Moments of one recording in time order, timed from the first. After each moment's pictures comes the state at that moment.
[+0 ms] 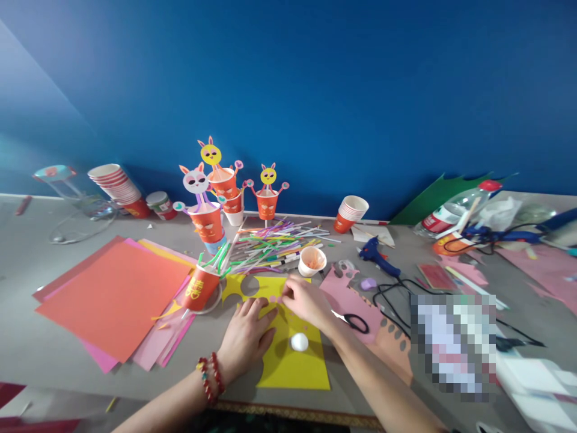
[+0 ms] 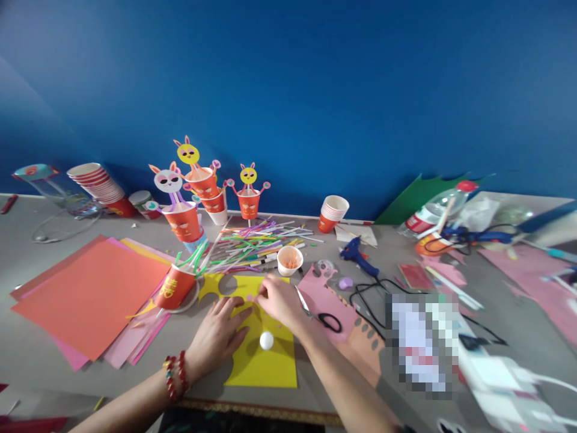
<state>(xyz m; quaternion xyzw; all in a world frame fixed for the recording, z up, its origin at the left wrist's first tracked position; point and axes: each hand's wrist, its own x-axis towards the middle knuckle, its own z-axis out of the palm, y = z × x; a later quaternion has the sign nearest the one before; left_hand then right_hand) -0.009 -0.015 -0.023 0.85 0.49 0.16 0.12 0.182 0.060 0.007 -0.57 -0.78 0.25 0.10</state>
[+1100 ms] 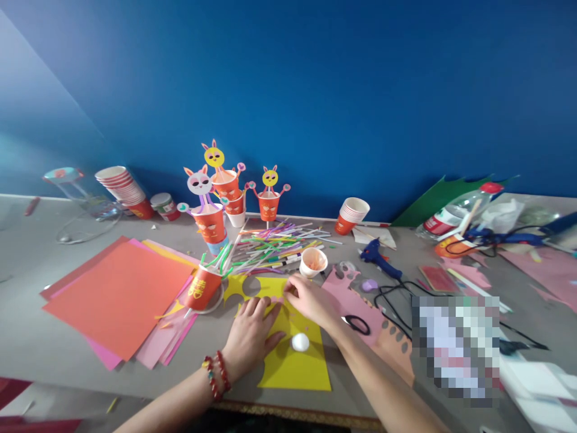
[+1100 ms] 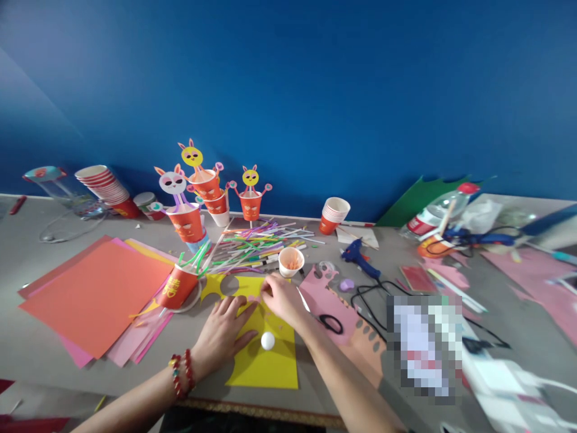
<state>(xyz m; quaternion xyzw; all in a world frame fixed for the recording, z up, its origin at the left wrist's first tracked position) 0.000 -0.013 -0.019 0.85 0.50 0.10 0.08 0.189 0.063 0.002 -0.53 -0.79 0.26 0.14</state>
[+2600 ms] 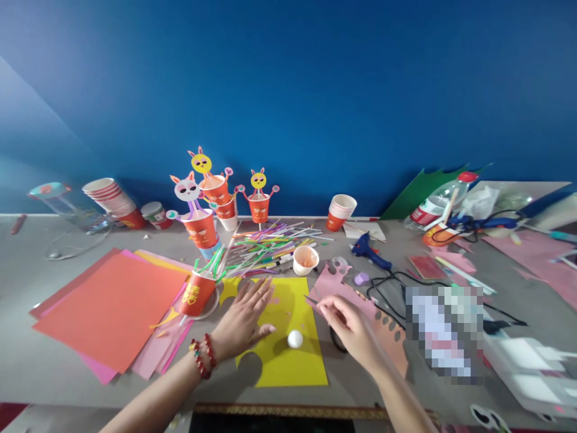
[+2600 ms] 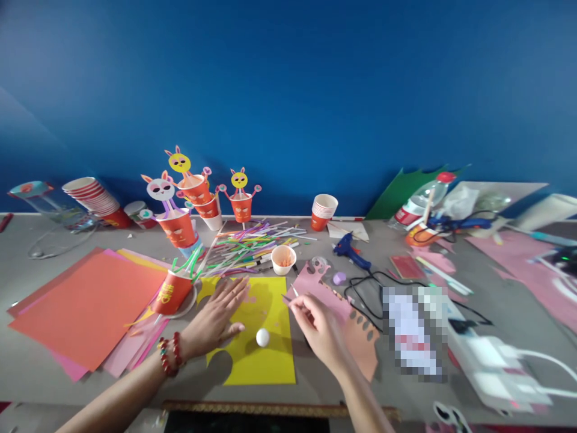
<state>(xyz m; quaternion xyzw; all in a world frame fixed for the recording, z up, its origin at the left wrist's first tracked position) -0.025 0.018 -0.016 0.91 0.39 0.11 0.10 0.265 -0.012 0.007 -0.57 -0.68 0.33 0.32</state>
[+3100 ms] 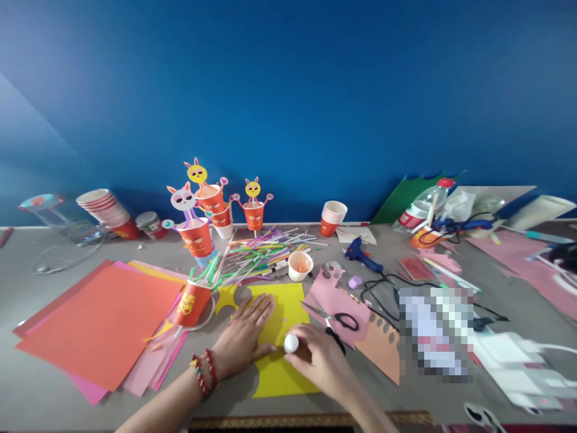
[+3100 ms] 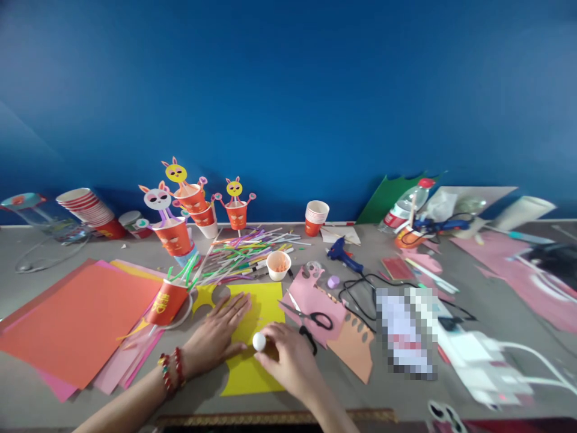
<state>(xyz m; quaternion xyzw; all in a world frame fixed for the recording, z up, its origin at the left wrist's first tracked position) -0.021 0.011 -0.028 0.93 0.36 0.09 0.07 0.219 -0.040 -0.003 -0.51 -0.76 0.31 0.26</state>
